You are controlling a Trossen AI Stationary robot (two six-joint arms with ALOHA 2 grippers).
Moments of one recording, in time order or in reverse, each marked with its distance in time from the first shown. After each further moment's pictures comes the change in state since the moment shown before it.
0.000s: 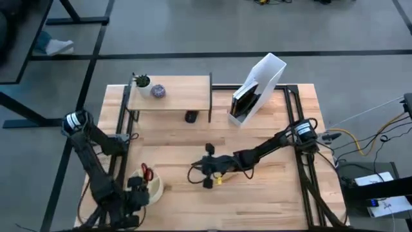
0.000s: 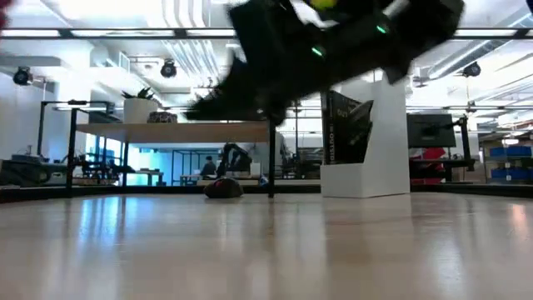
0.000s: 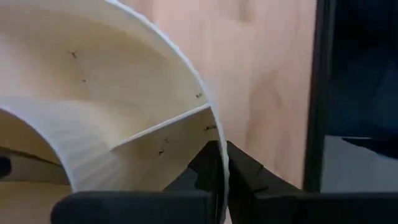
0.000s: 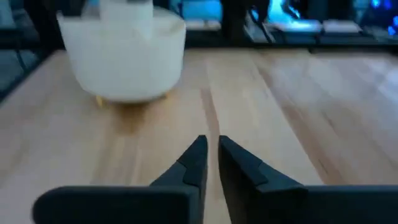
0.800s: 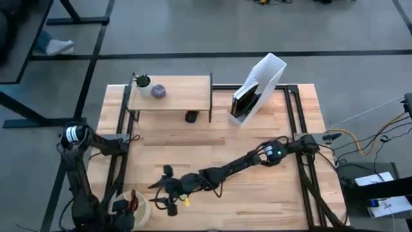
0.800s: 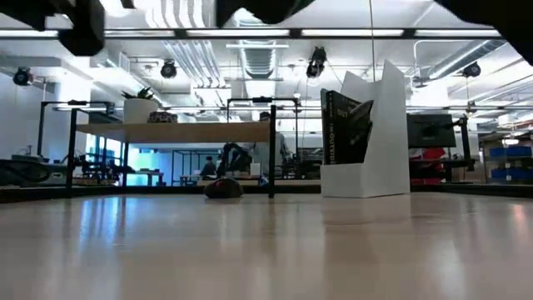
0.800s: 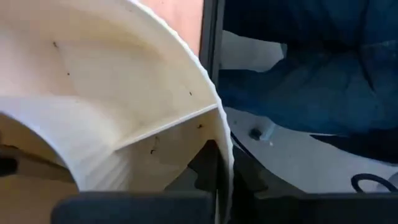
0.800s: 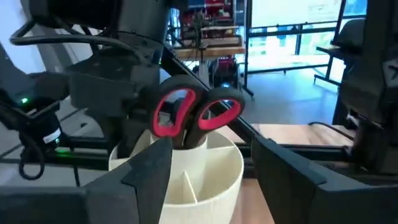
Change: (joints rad) left arm -0.209 0.186 0.202 0.051 0.015 -0.185; right arm 0.068 0.543 0.999 -0.168 -0.156 -0.001
